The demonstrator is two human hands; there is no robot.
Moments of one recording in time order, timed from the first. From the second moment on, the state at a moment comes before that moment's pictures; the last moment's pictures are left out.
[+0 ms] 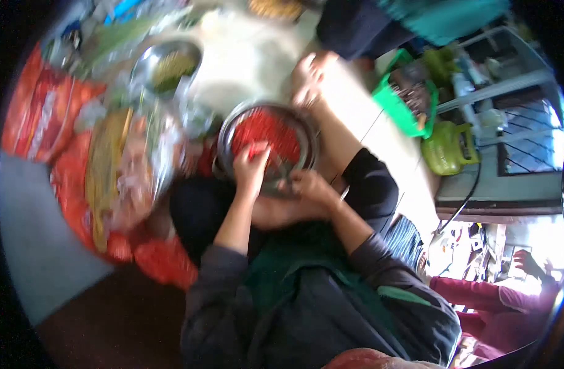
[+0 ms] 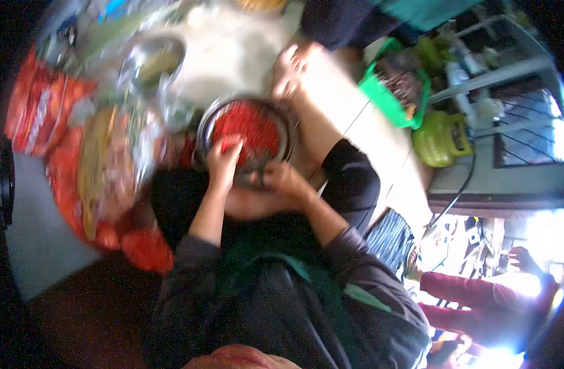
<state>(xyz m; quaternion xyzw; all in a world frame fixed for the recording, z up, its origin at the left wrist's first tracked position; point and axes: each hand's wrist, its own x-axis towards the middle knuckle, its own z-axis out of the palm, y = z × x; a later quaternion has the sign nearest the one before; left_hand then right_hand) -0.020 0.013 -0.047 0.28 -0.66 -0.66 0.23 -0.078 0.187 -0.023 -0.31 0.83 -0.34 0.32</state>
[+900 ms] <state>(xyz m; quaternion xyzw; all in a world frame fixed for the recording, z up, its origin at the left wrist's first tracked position) -0.022 0.016 -0.065 0.26 -0.60 -0.73 0.21 -0.052 0.200 -0.003 -0.16 0.78 -0.42 0.43</state>
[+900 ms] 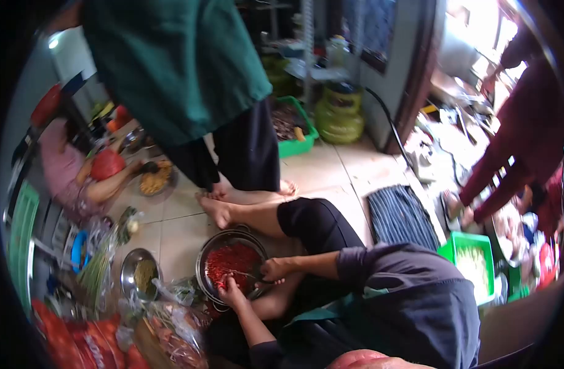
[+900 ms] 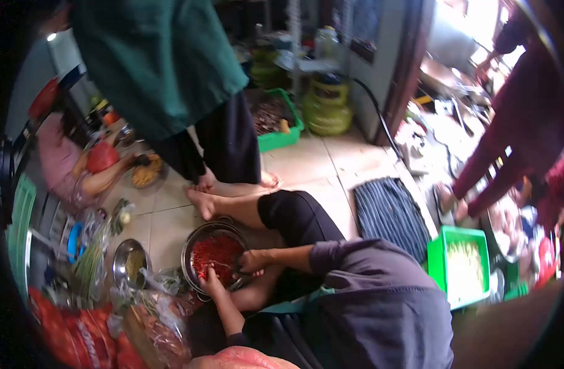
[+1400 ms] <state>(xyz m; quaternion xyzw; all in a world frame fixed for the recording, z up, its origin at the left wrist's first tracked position) -0.018 0.015 -0.042 0.33 -0.60 -0.71 0.18 -0.049 0.204 0.000 -0.15 0.72 -0.47 0.49</state>
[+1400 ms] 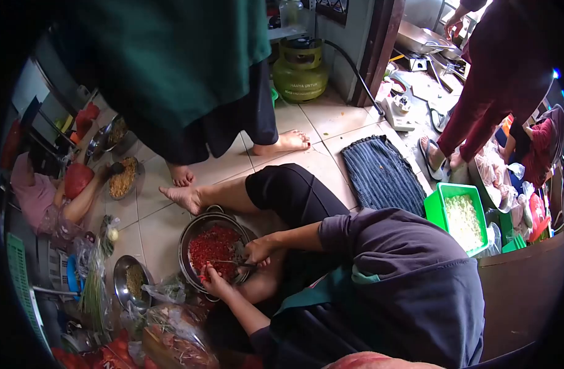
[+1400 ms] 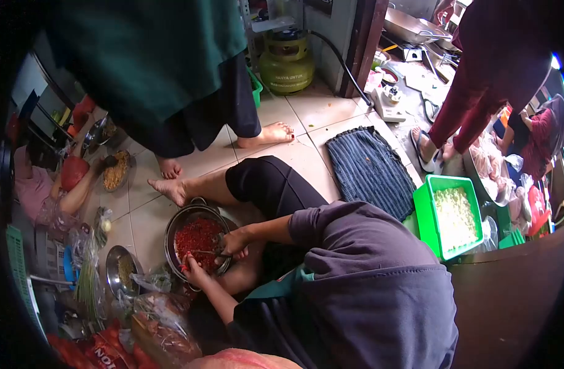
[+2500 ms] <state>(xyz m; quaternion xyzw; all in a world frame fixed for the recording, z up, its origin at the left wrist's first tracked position) -0.013 0.018 -0.028 0.31 -0.54 -0.77 0.18 -0.062 0.180 -0.024 -0.13 0.78 -0.43 0.44</state>
